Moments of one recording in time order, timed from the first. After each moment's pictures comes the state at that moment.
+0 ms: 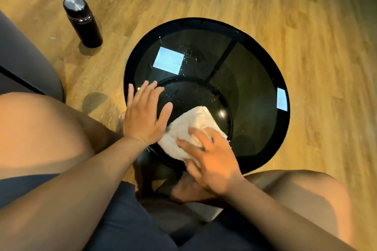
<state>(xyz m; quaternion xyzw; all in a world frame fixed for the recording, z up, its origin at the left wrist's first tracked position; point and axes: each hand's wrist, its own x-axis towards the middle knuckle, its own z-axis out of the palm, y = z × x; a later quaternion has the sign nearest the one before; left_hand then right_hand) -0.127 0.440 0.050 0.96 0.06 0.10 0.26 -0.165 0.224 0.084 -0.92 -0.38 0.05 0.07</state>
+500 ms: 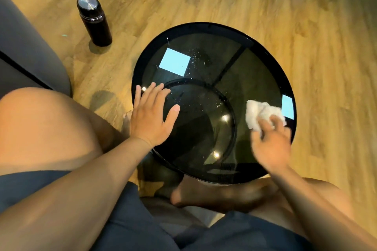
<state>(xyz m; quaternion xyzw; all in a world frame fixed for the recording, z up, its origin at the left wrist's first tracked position) -0.123 0.437 0.051 0.96 0.09 0.08 0.25 -0.085 0.133 0.086 -1.00 0.01 0.01 0.06</state>
